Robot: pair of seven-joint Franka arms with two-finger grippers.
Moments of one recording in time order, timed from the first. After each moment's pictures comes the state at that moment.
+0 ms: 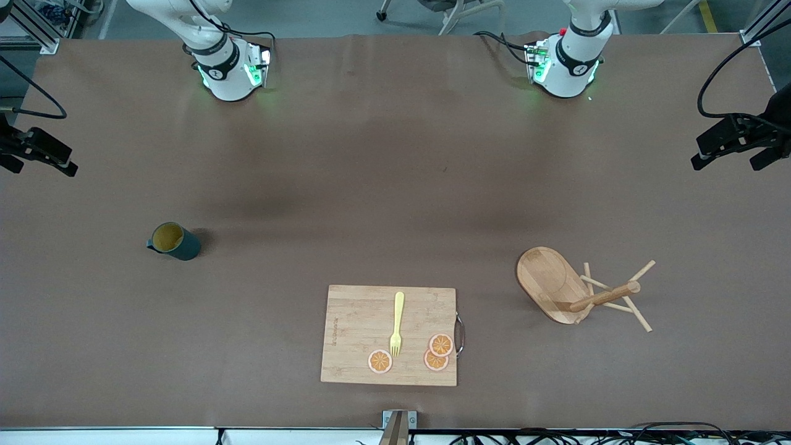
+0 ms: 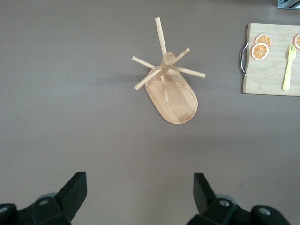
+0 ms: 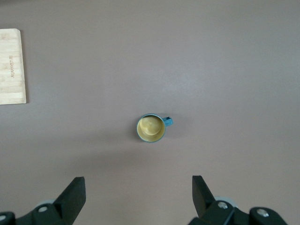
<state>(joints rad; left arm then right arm) -0.05 0.02 0.02 -1.46 -0.05 1.56 -0.03 -0.04 -0.08 -0.05 -1.68 -0.01 1.67 -0.01</state>
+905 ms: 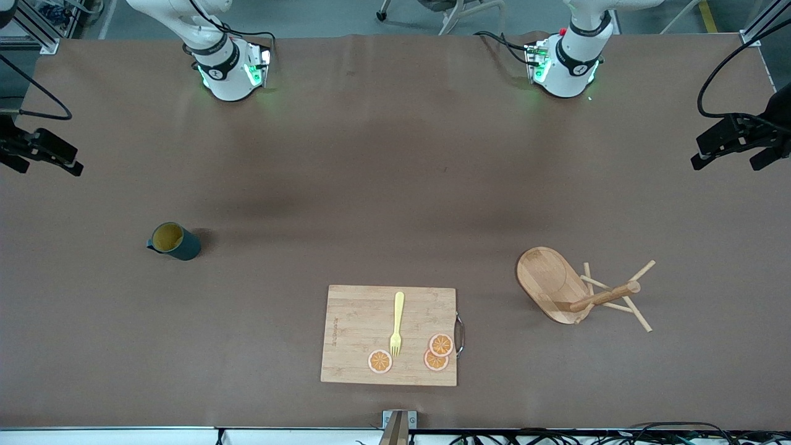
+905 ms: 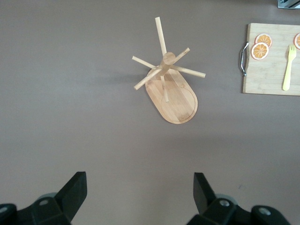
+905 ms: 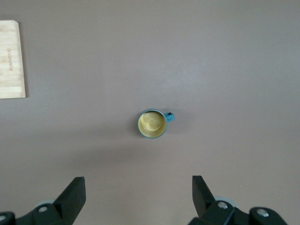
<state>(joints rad) -0.05 0.02 0.02 -1.46 -0.05 1.56 -0.03 -0.04 -0.05 -0.05 -1.67 -0.01 1.66 -0.01</state>
